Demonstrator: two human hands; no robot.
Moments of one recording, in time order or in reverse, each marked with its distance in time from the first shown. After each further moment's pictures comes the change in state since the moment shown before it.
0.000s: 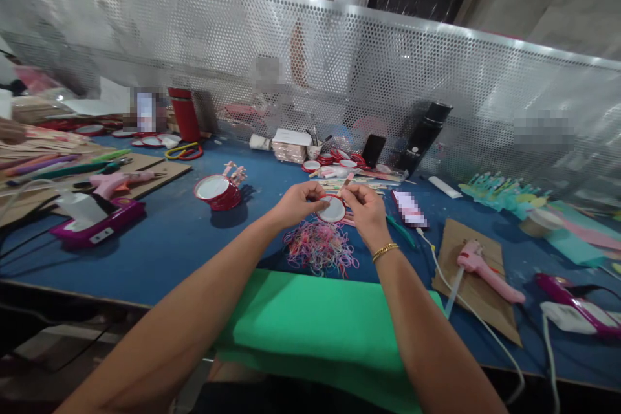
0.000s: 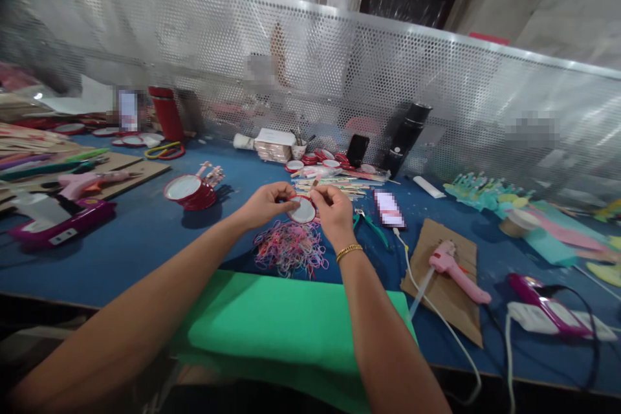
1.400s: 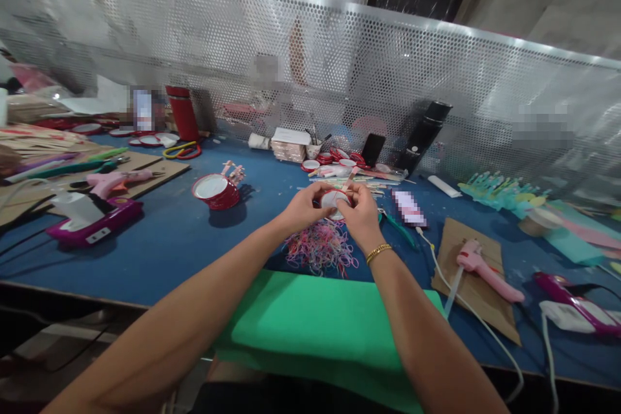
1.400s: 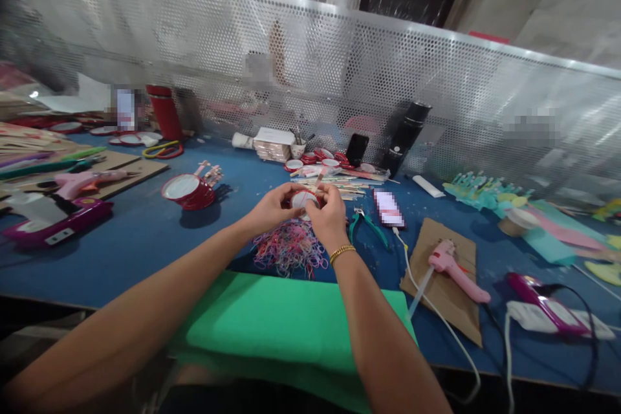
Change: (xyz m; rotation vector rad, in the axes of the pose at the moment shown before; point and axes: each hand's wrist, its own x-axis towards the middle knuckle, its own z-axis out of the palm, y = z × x) left_hand -0.003 -0.003 0.019 -0.033 0.027 0.031; right_hand -0.006 0.009 0.011 -0.113 0.075 0.049
